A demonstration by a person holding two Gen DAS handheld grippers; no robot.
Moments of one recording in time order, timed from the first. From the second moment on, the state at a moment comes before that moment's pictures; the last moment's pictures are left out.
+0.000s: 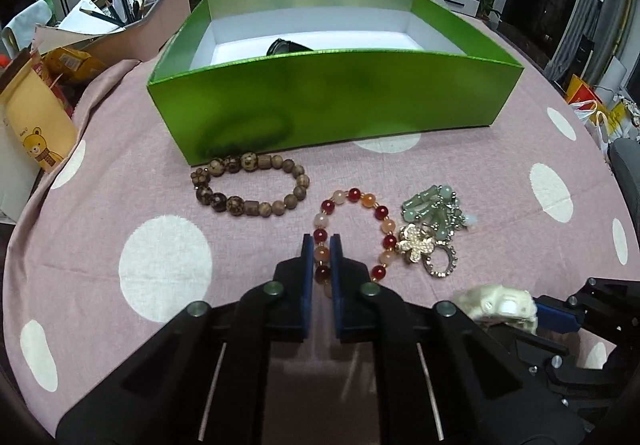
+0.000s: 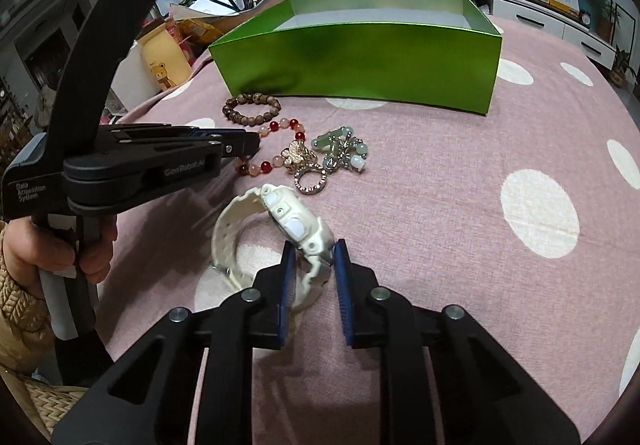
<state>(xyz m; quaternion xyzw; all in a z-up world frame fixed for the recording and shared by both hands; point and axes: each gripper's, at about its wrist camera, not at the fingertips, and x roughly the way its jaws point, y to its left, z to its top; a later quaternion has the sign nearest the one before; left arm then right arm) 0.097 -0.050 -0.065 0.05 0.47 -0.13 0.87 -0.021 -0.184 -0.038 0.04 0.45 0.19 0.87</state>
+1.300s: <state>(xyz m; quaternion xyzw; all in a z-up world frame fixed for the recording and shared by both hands) 0.078 0.008 0.053 -0.04 0.39 -0.19 0.90 -0.024 -0.215 0.023 0.08 0.38 0.18 0.90</state>
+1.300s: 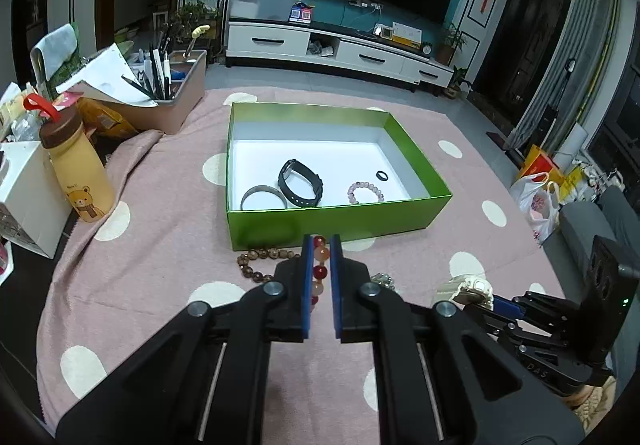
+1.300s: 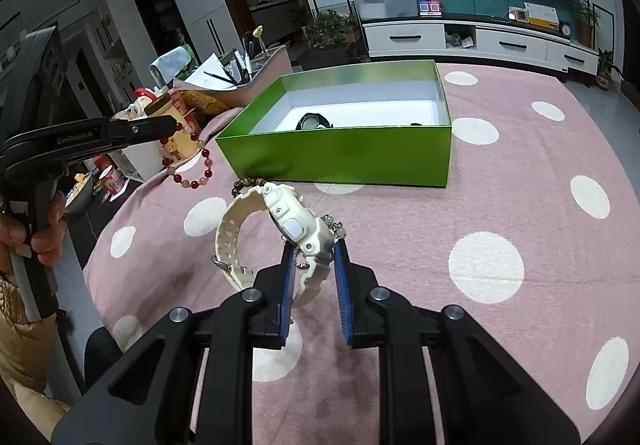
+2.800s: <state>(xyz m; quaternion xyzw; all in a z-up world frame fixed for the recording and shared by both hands) 0.214 -0.030 0.043 -0.02 0.40 -0.15 0.90 0.109 -0.236 0.059 0.03 0.33 0.10 0.94</state>
